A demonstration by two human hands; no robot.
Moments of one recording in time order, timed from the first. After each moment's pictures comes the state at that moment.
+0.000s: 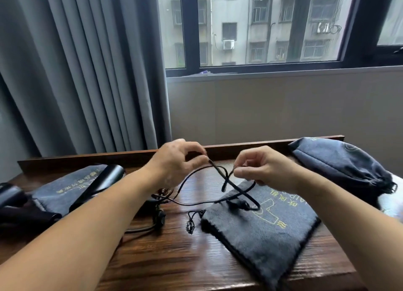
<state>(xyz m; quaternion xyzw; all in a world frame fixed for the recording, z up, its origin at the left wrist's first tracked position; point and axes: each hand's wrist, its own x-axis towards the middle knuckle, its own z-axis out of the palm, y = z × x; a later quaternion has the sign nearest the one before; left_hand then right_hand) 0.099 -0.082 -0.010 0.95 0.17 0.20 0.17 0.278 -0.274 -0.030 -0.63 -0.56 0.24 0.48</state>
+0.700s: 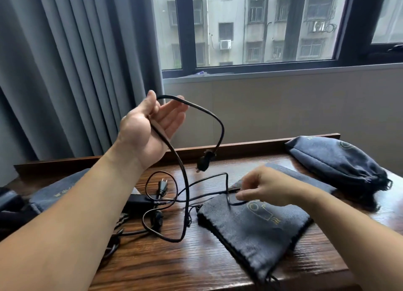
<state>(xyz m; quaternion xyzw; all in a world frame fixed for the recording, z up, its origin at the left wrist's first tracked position) 0.085 -0.103 0.057 0.42 0.07 0.38 0.82 0.293 -0.281 -0.065 -0.79 -0.54 0.16 0.25</state>
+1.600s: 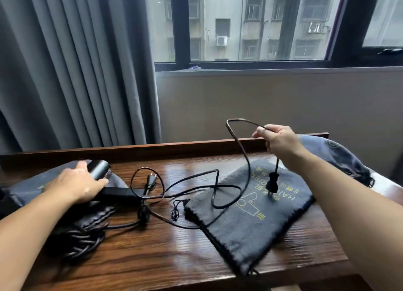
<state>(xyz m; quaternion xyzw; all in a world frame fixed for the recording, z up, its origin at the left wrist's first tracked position) -0.008 0.048 -0.073 0.78 0.63 0.04 0.05 0.360 -0.274 -0.029 -0.73 -0.34 0.06 0.59</state>
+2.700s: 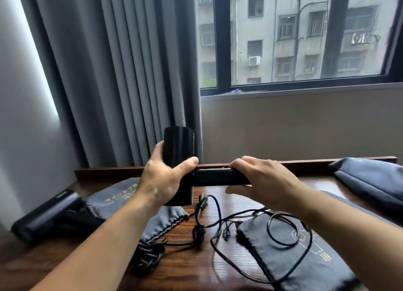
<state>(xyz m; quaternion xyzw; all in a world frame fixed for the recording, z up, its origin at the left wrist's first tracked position) 0.008 -0.069 0.005 0.74 0.30 0.43 0.43 0.218 -0.213 -0.011 -0.68 -0.67 -0.24 0.15</state>
